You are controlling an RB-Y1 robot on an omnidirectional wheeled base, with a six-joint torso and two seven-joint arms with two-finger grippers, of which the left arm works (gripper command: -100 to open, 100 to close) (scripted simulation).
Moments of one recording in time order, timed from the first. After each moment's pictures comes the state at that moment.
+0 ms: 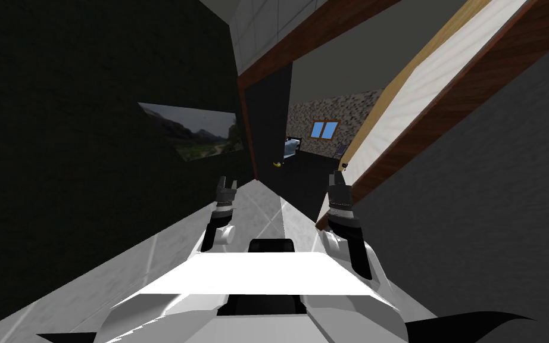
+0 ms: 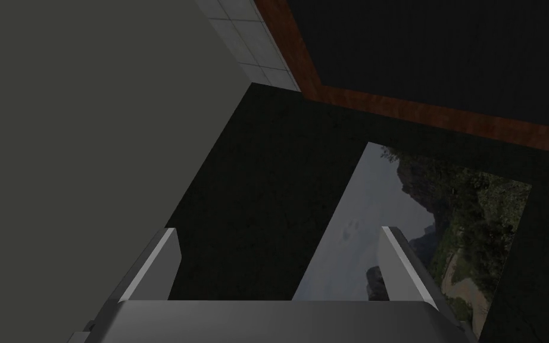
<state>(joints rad) 0.36 0.08 -0.09 -1.95 0.08 -0.60 0.06</state>
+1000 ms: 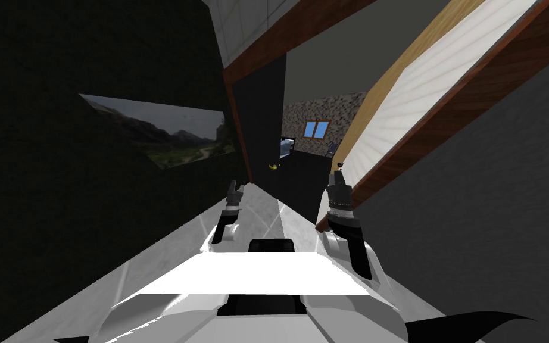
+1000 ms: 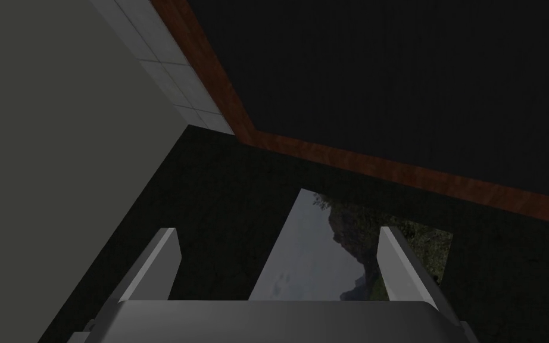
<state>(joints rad) 0.26 0.10 -0.10 -1.70 0.06 -0.64 0.07</state>
